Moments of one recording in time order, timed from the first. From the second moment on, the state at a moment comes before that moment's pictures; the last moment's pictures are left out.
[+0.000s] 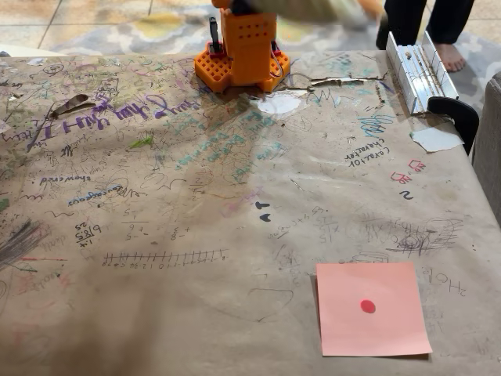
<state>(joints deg) -10.5 147.2 96.8 81.1 -25.7</state>
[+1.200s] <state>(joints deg) -13.1 96.6 76.4 76.1 -25.5</state>
